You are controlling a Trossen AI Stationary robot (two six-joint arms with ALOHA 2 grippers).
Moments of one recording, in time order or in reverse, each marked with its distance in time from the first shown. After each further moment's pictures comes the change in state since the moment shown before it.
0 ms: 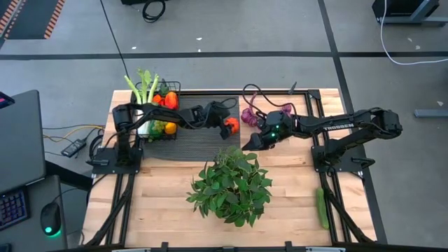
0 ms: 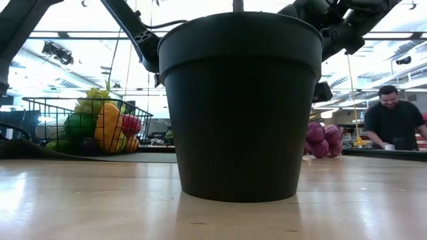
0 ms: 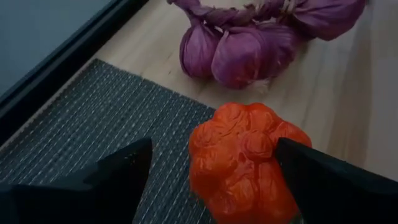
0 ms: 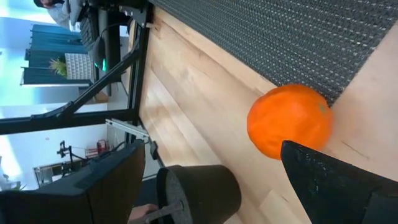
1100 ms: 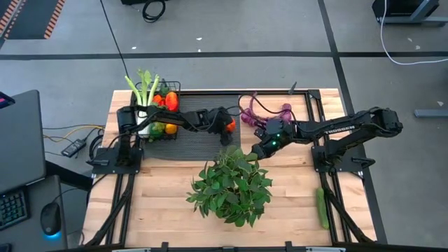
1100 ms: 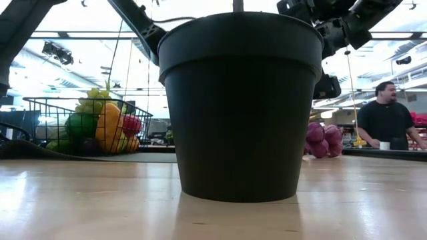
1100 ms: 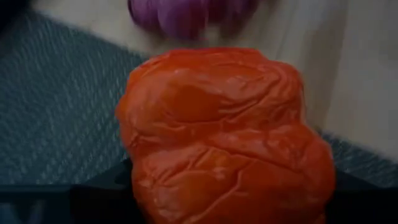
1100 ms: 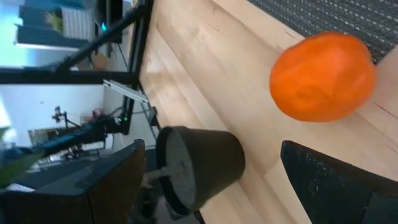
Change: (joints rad) left arm -0.060 0.021 0.090 -0.194 0.042 -0.049; right arm 0.114 0.000 0.000 -0.004 -0.011 -0.028
